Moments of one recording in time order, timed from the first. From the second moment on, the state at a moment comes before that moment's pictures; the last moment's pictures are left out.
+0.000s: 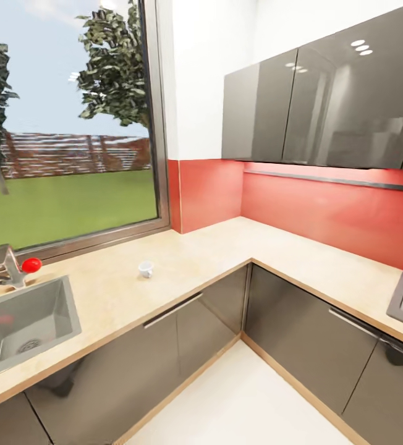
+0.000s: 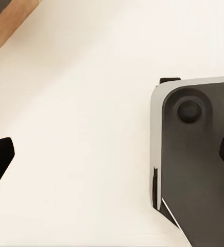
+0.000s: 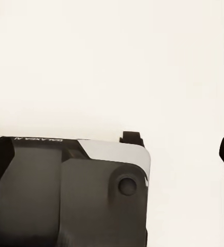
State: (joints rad) left arm 0.03 0.09 0.70 -0.10 -0.72 -0.26 0.03; right arm -0.38 0.00 0.49 -0.03 -0.47 0.16 0.04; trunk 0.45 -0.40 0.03
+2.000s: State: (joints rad) left arm 0.03 0.09 0.71 -0.10 -0.72 -0.26 0.03; right arm -0.38 0.00 0.49 -0.03 -0.47 0.16 0.04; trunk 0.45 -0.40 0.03
